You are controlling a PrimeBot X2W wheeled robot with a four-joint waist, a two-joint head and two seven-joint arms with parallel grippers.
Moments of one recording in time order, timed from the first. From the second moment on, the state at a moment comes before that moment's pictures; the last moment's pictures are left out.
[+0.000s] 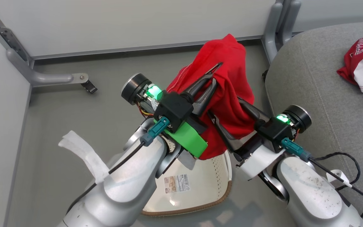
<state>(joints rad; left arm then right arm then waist) -0.69 0.05 -0.73 0.33 -0.27 -0.10 -0.26 -0.45 -0.19 0.51 0.20 0.19 0.13 -0.25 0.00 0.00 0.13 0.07</state>
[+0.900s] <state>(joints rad) -0.73 0.05 -0.78 0.32 -0.32 -0.06 -0.26 -0.47 -0.12 0.47 0.24 0.19 0.13 -0.26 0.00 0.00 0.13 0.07</state>
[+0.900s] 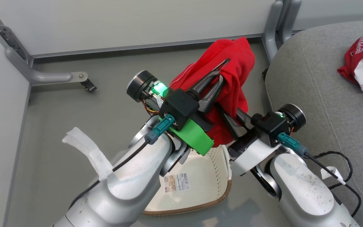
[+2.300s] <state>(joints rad) -0.69 0.06 -0.75 0.34 -0.29 -0.06 -0.26 -0.40 -0.11 0.32 0.20 0.17 0.13 -0.26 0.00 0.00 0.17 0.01</state>
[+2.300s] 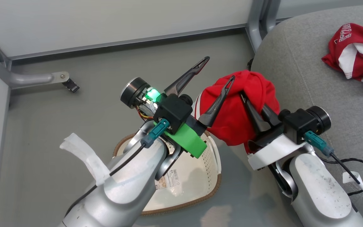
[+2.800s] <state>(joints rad) -0.69 0.07 -0.78 0.36 -0.28 -0.08 -0.26 -0.30 -0.09 0.16 0.12 0.14 0.13 -0.26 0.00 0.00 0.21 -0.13</state>
